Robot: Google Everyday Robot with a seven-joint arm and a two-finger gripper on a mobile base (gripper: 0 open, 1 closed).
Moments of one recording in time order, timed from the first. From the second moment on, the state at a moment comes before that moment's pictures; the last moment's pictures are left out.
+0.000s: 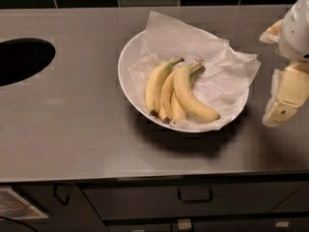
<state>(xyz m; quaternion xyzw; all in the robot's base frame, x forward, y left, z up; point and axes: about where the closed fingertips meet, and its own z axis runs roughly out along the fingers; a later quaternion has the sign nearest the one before) 0.438 -0.217 0.976 -0.60 0.78 -0.03 0.16</state>
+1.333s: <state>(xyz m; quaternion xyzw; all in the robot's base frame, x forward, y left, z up) 0.490 -0.150 0.960 -0.53 0.81 0.03 0.26</state>
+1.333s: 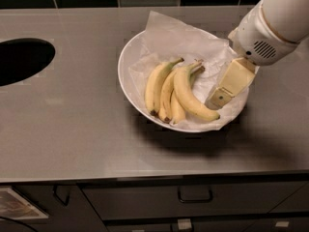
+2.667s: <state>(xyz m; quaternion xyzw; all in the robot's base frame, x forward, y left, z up) 0.508 -0.108 0.906 -0.49 0.84 0.03 0.24</state>
